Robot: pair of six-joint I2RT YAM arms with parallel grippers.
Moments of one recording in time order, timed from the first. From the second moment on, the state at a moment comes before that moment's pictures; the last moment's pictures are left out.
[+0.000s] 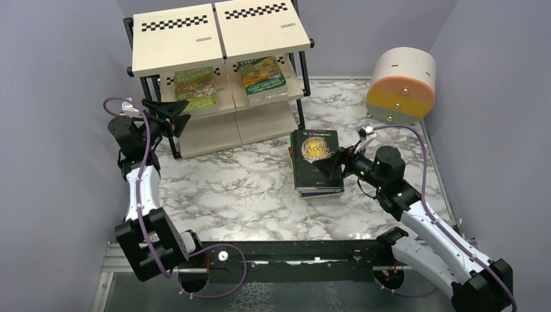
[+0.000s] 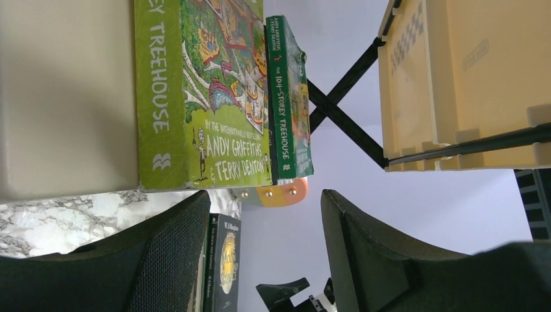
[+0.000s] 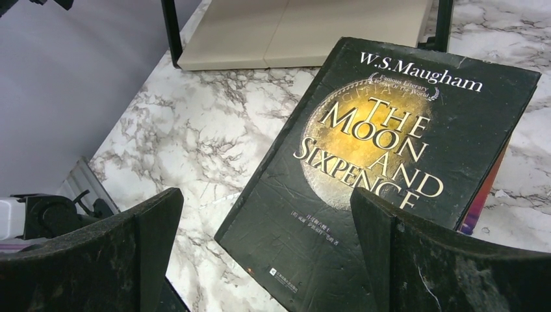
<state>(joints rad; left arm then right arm) 0.45 1.21 0.80 0.35 0.85 -1.36 0.46 0.80 0.52 0.08 -0.32 0.43</state>
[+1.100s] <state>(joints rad) -0.40 1.04 0.66 0.09 0.50 -1.13 0.46 0.89 0.65 -0.29 0.04 0.55</state>
